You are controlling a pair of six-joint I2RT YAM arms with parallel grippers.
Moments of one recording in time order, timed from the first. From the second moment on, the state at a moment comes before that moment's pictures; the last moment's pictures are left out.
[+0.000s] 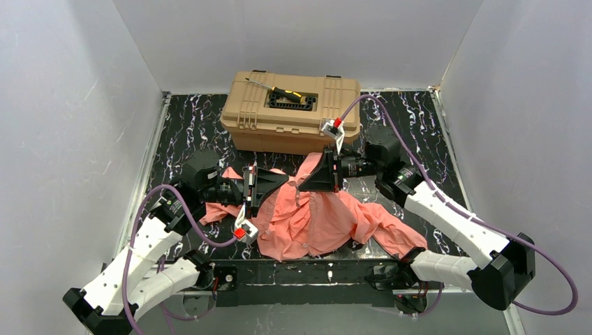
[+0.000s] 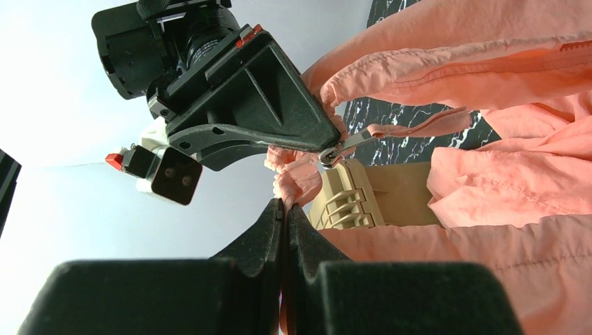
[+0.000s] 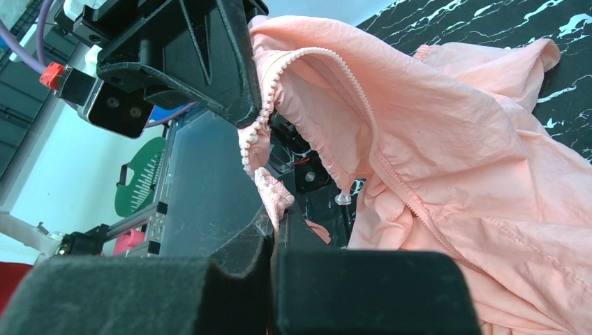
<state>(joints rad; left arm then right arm) -0.63 0.81 0.93 -0.44 0.91 1.77 0.71 1.12 0.97 0.00 -0.93 0.49</state>
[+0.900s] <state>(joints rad) -0.63 0.81 0.93 -0.48 0.90 1.81 0.72 1.13 0.97 0.02 -0.93 0.50</state>
